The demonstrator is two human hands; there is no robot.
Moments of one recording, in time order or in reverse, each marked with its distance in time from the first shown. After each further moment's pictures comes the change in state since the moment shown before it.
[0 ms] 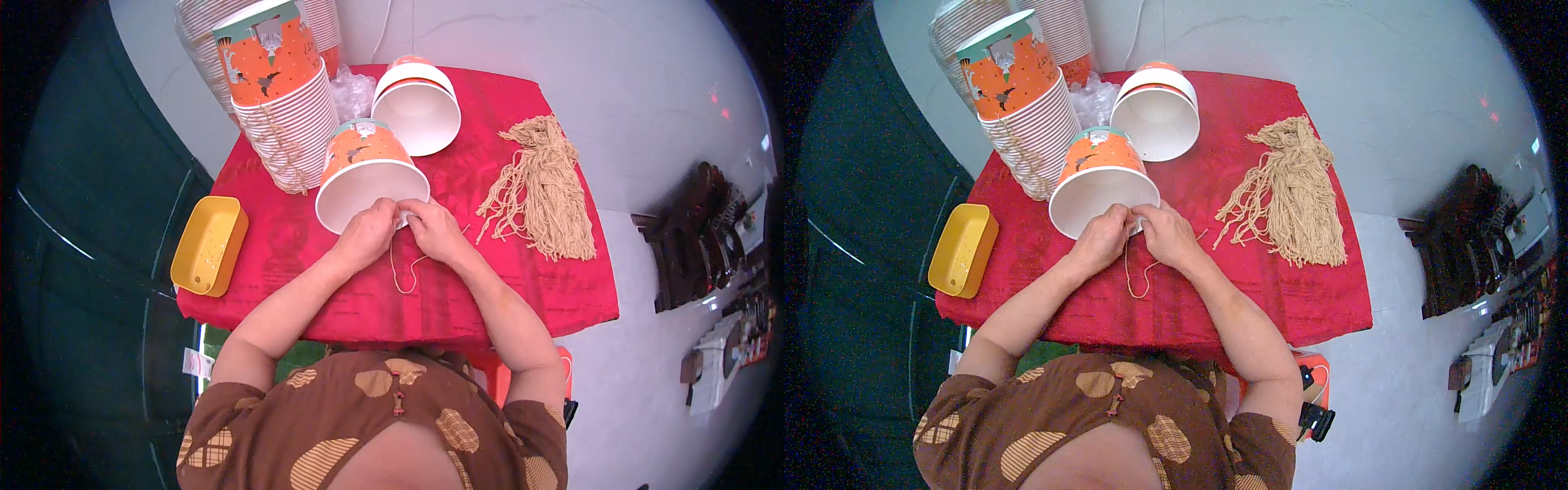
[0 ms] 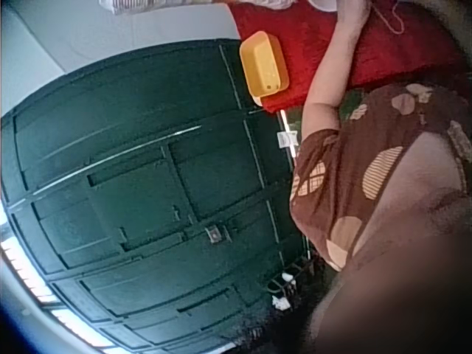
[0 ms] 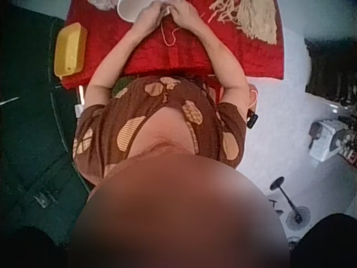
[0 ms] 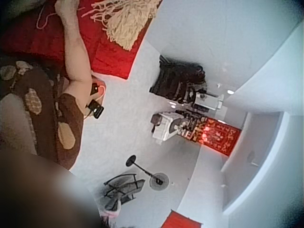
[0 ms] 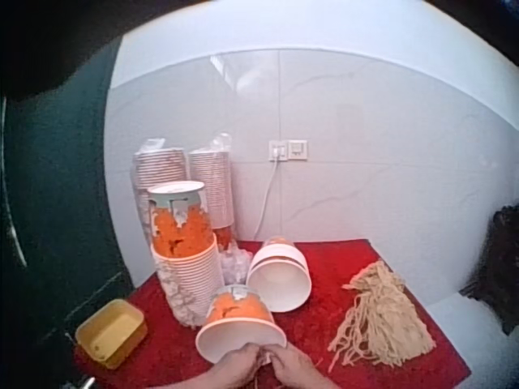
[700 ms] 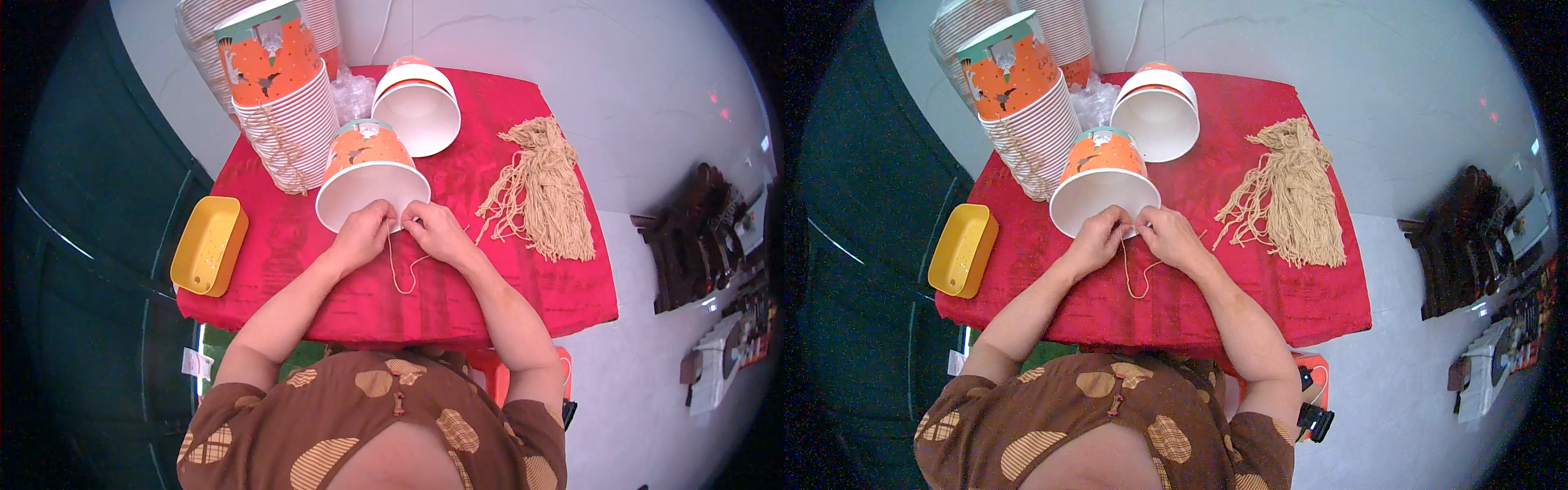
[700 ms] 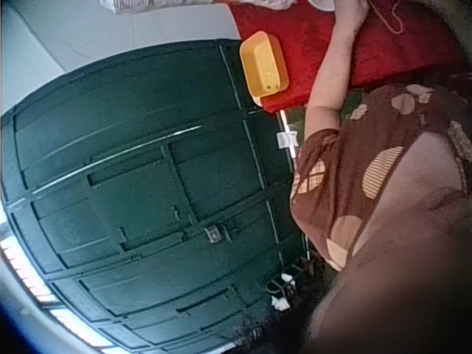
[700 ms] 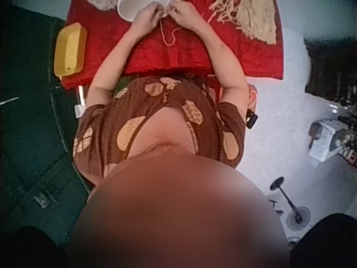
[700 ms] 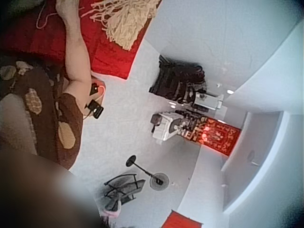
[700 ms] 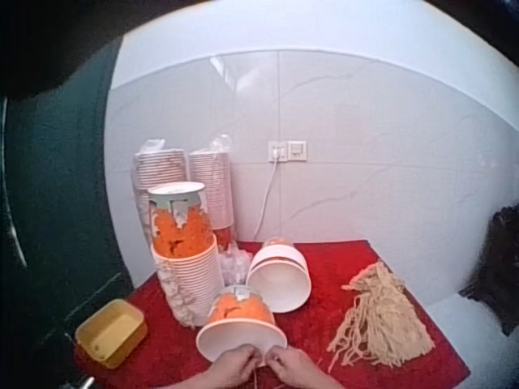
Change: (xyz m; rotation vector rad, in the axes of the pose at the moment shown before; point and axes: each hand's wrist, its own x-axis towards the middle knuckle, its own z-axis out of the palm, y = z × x) left_hand -0.005 -0.002 -0.009 -0.191 0.038 -0.015; right_hand 0.000 -0.003 -0.009 -0.003 -0.070 -0.053
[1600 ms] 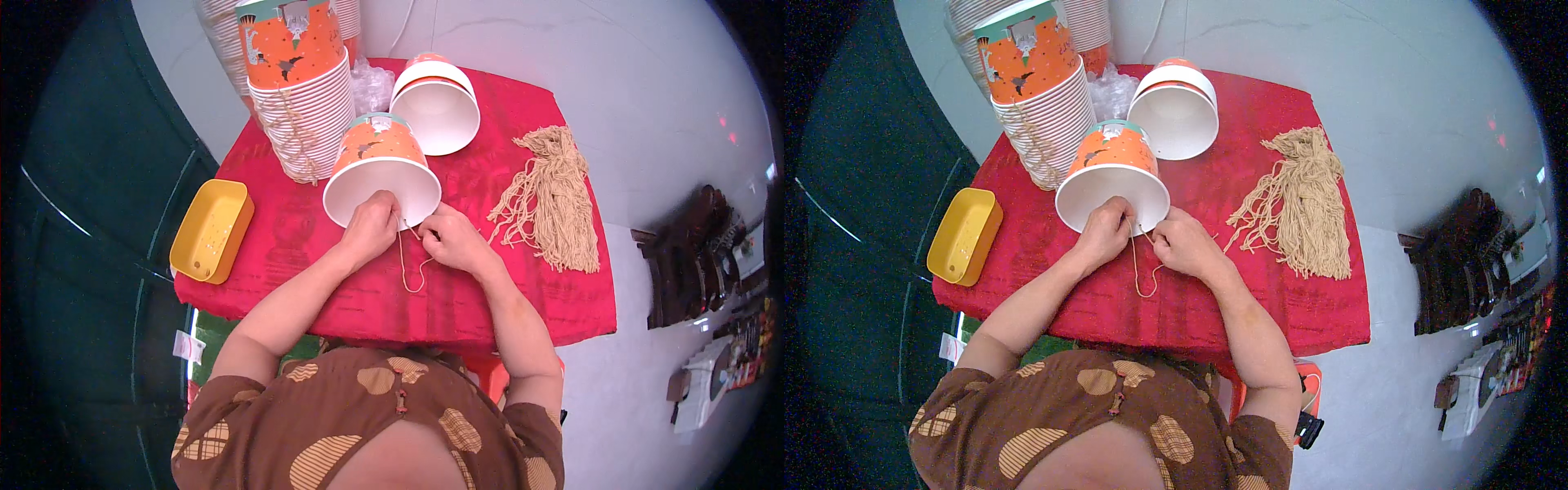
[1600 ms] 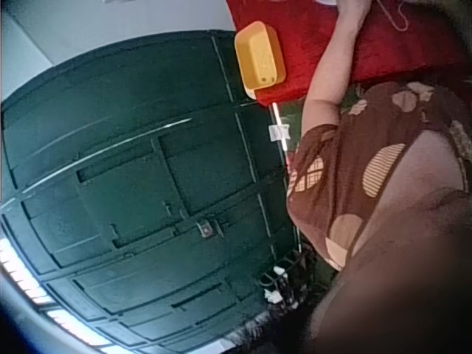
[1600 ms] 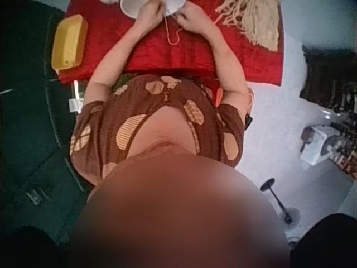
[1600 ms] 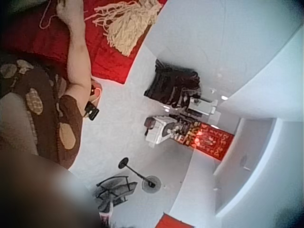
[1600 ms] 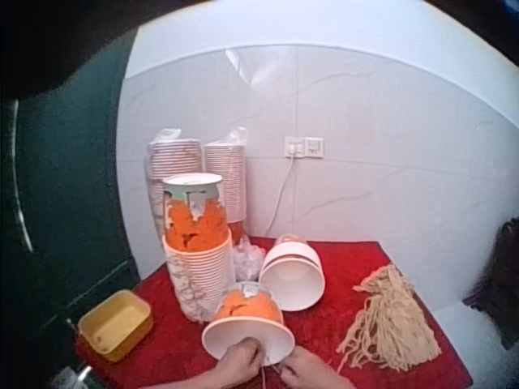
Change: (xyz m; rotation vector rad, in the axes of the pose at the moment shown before) left_hand 0.004 -0.003 0.004 0.029 0.113 -0.117; right_hand -0.005 -0.011 -0.016 -0.066 -0.110 -0.143
